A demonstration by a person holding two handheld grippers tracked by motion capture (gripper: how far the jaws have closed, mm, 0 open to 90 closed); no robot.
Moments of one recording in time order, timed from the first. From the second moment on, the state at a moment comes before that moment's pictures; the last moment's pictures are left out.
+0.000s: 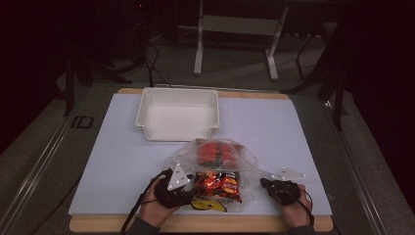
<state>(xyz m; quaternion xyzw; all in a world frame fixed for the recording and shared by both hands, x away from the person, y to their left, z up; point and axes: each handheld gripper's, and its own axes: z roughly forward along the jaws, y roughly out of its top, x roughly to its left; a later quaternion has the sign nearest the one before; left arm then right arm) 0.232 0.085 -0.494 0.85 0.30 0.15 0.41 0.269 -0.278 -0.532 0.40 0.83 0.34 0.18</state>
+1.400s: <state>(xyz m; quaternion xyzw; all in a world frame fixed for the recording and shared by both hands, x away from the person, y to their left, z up) 0.230 0.068 -0.493 0.89 0.23 0.13 0.37 0.269 -0.279 -0.533 0.40 0.83 0.35 0.18</state>
